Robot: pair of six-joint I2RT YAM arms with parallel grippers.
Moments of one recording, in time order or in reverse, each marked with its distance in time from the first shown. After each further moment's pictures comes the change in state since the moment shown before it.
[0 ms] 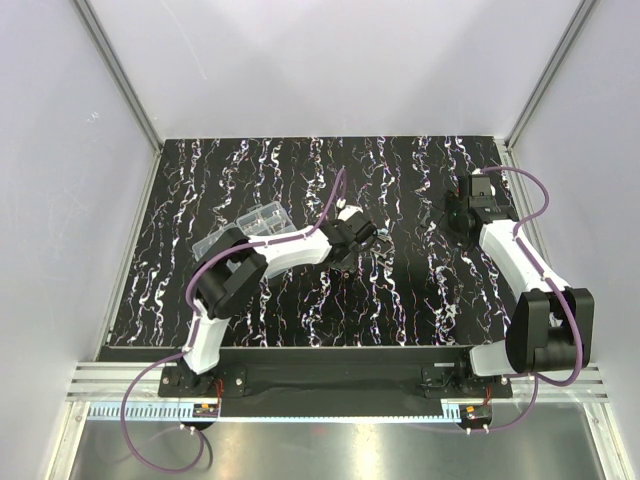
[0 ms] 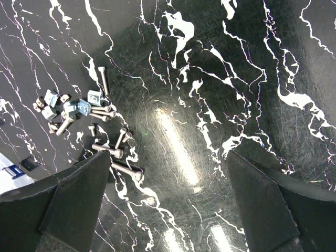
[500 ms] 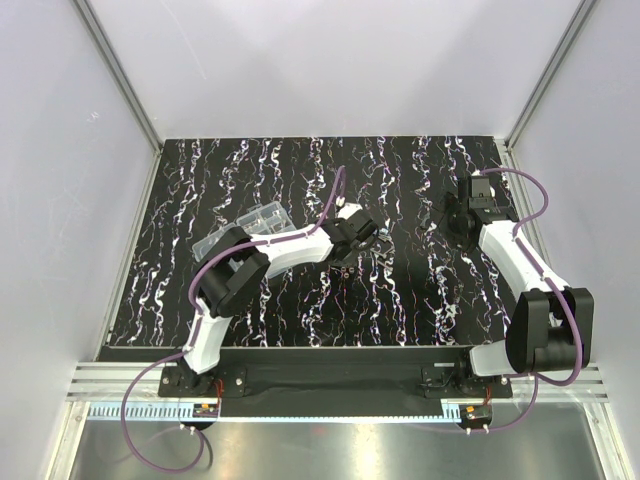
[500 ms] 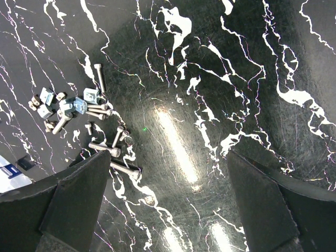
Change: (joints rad) left arm 0.004 0.021 0.030 -0.003 -0.013 -0.045; right arm 0.000 0.000 -0.011 0.000 0.000 0.000
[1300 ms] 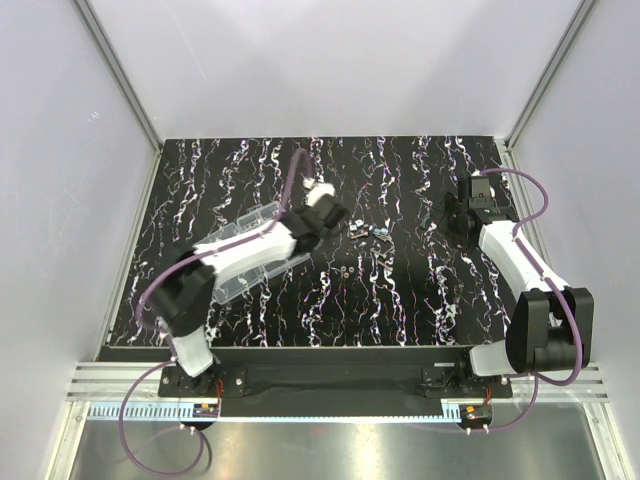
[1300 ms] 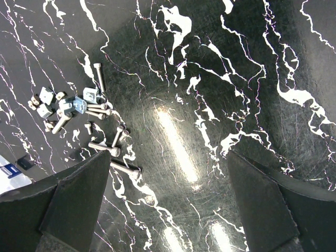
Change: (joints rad) left arm 0.076 -0.278 -0.159 0.023 -0.048 0.051; right arm 0.000 0.000 -0.002 0.001 -0.002 0.000
